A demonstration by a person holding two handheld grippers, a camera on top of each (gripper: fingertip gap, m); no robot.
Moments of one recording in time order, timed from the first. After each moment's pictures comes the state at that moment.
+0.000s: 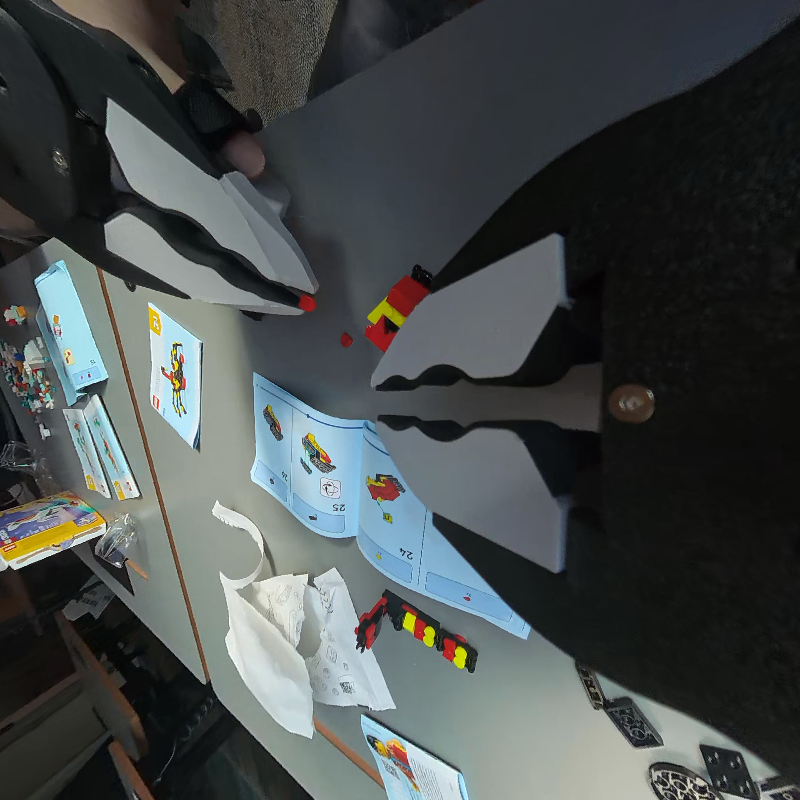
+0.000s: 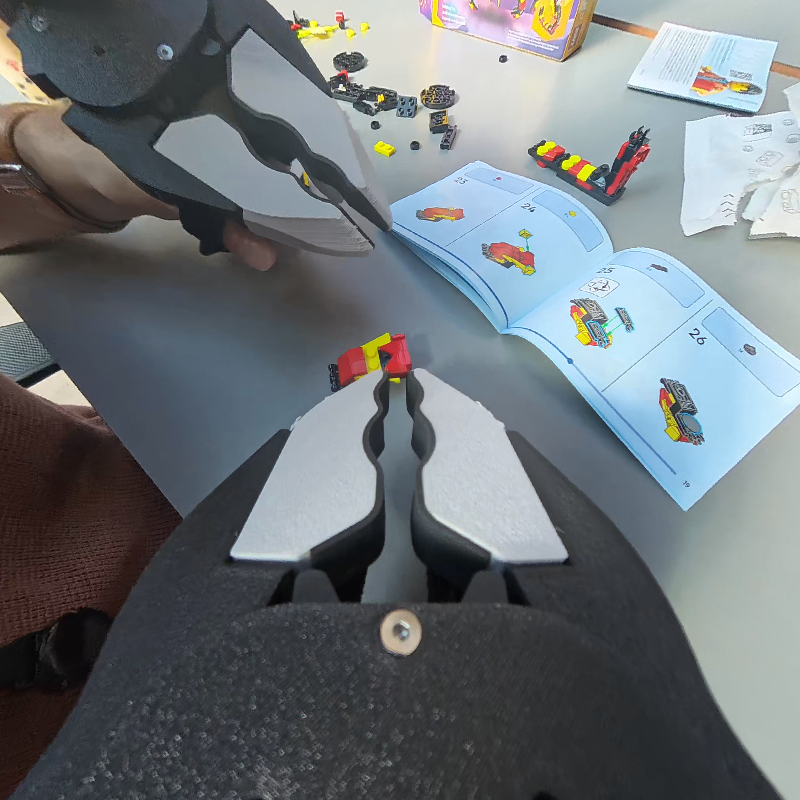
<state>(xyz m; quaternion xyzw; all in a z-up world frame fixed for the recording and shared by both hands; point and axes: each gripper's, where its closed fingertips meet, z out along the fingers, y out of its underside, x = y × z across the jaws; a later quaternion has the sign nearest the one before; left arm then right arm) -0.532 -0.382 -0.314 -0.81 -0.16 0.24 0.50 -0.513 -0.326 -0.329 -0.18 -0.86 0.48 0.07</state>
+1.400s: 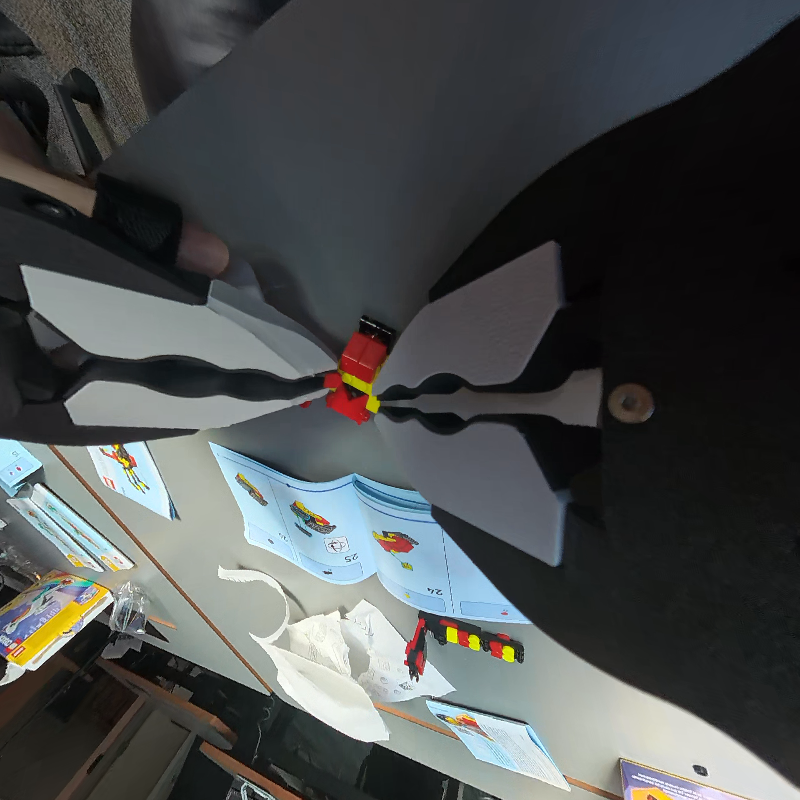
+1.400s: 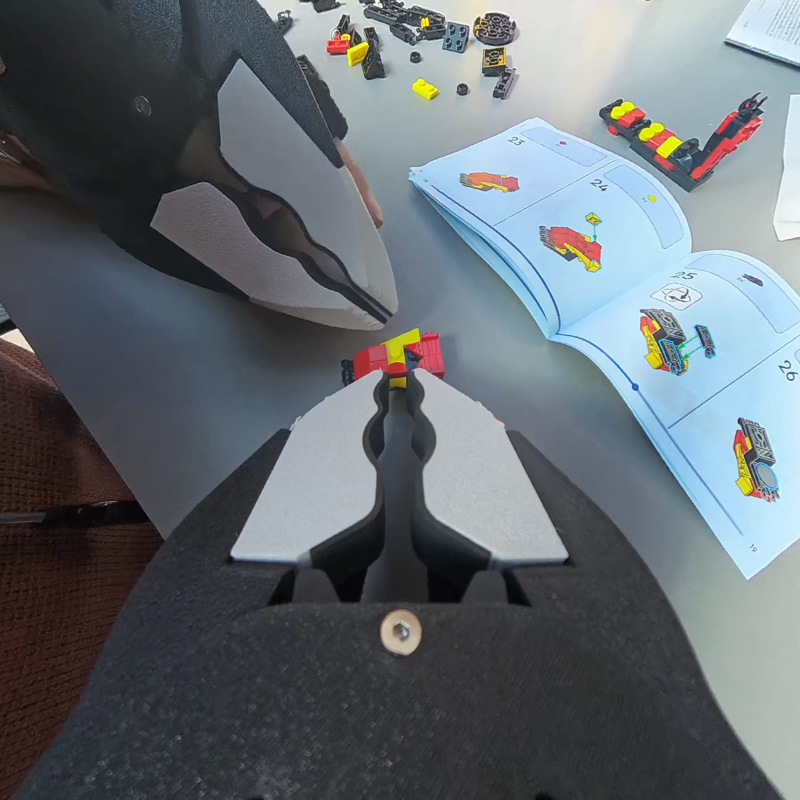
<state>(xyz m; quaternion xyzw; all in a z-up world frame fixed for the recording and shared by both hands) -0.511 -0.365 -0.351 -0.85 -0.03 0.31 0.42 -0.506 -0.348 -0.356 -0.14 -0.89 0.44 0.06</state>
